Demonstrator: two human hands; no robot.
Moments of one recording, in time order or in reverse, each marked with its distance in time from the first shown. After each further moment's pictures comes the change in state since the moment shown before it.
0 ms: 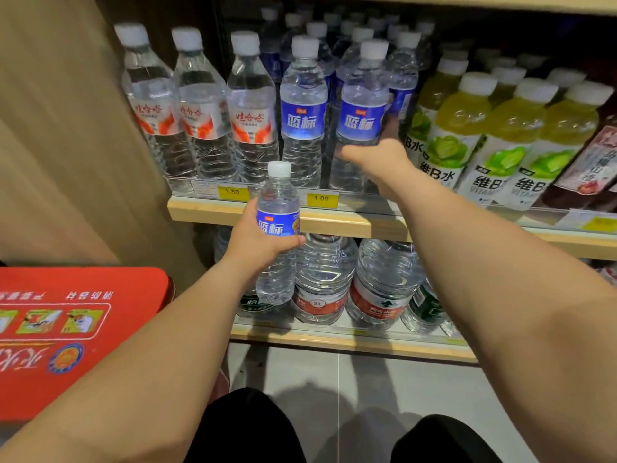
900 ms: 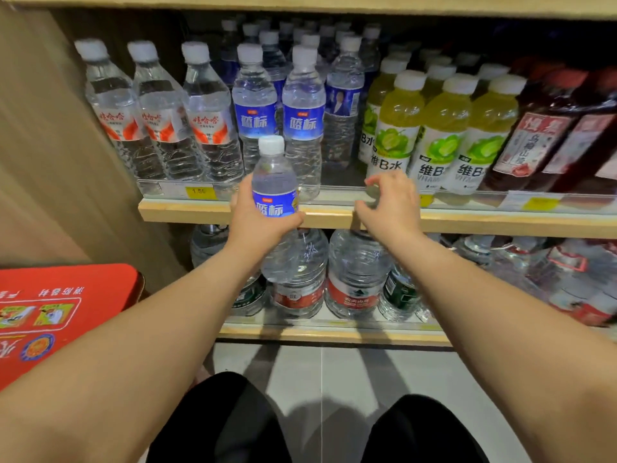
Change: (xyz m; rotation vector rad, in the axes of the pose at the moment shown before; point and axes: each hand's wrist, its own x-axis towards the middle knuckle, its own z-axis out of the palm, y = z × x) left_hand -0.027 0.048 0.059 0.056 0.106 0.161; right_hand -0.081 0.063 -0.076 -0.699 0.242 -0.269
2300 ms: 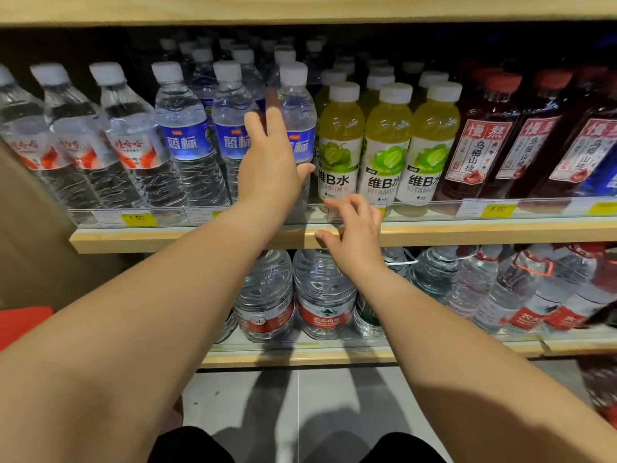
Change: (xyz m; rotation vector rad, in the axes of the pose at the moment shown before) left_hand 0.047 0.090 0.109 0.818 0.149 0.452; right_hand -0.009 0.044 0.017 0.227 -0.005 0.003
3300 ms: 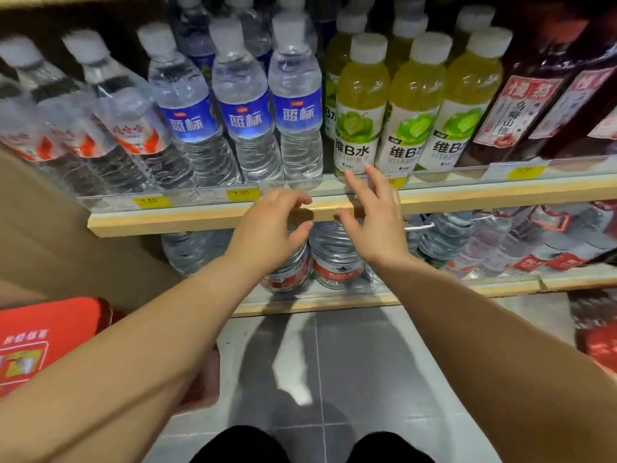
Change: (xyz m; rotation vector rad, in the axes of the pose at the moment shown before) left_hand -0.065 -0.068 -0.013 -0.199 -0.524 0.170; right_hand -0.013 -0.013 -0.009 -0.051 -0.088 0.080
